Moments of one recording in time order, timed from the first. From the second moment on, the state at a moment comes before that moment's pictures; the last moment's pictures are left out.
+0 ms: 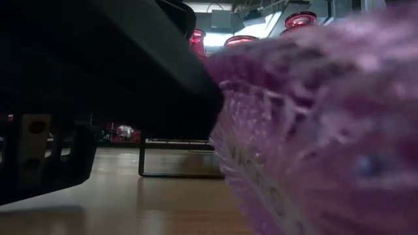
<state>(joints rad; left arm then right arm) -0.61 2.12 1.11 0.50 -0.11 -1.46 0.80 2.00 0.90 0.72 0.41 1.81</state>
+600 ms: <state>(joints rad) -0.61 2.12 1.11 0.50 -0.14 -1.45 0.80 1.99 0.90 0.79 0.43 1.67</state>
